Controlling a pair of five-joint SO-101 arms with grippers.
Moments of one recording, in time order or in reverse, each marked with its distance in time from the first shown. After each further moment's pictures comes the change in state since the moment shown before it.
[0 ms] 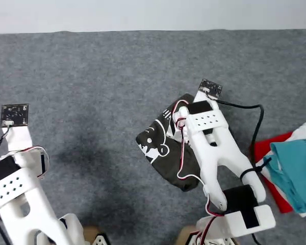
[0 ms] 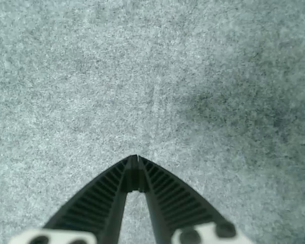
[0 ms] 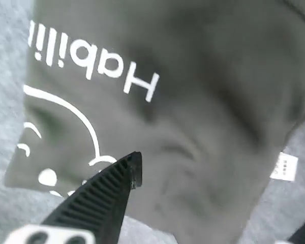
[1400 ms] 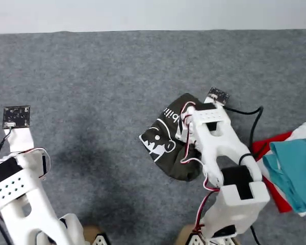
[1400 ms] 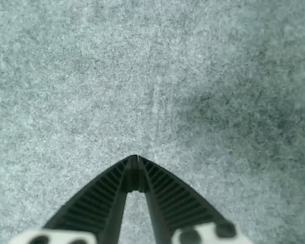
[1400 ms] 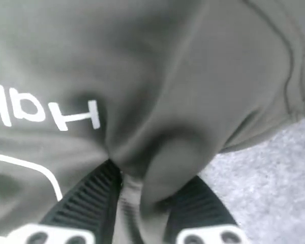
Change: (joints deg) left arm 0.1 0.0 2.7 -3.3 0.0; right arm 6.2 13.4 -2.7 -4.5 2.3
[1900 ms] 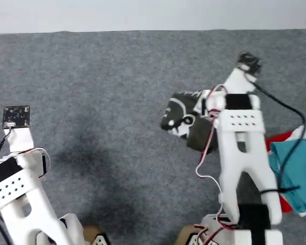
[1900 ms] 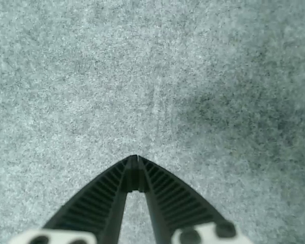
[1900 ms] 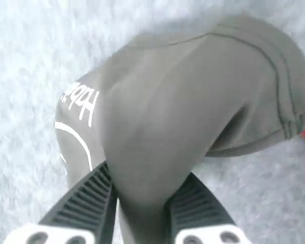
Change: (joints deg) left arm 0.0 0.0 0.0 0.0 0.0; right arm 8.4 -24.7 -4.2 1.9 8.8
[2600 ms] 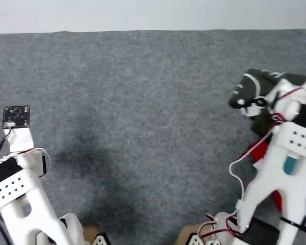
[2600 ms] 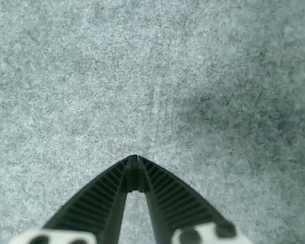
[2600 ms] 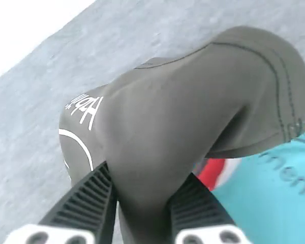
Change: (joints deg) left arm 0.0 0.0 0.0 0.0 0.0; right arm 27.4 -7.0 -9.2 -0.3 13.1
